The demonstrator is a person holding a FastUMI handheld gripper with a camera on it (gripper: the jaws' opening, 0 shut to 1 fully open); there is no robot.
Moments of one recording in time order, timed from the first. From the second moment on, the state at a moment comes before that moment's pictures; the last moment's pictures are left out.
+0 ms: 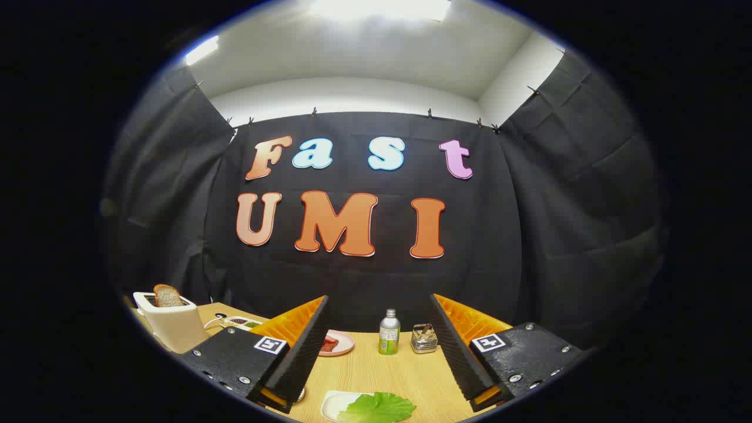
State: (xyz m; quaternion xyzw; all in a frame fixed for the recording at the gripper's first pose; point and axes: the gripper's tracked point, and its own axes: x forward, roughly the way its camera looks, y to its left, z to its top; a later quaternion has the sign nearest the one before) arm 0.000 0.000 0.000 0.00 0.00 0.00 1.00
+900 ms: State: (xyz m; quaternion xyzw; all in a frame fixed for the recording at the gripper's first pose) arm 0.002 0.004 0.002 0.00 0.01 0.00 1.00
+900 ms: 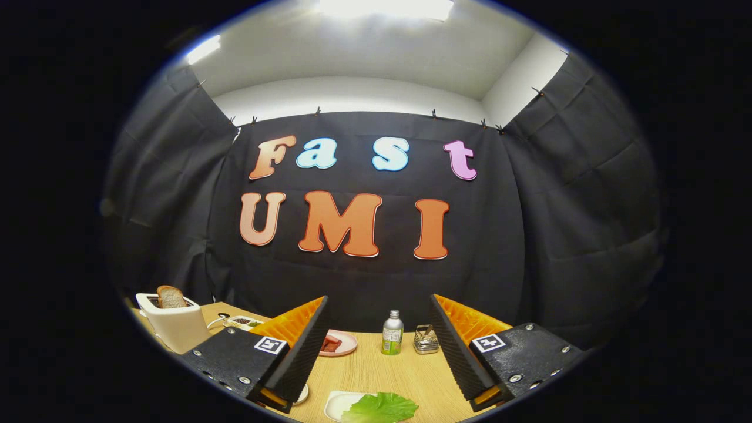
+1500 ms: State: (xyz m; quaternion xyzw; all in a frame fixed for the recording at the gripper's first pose) arm 0.014 -0.009 -0.077 0.01 0.19 -0.02 0.98
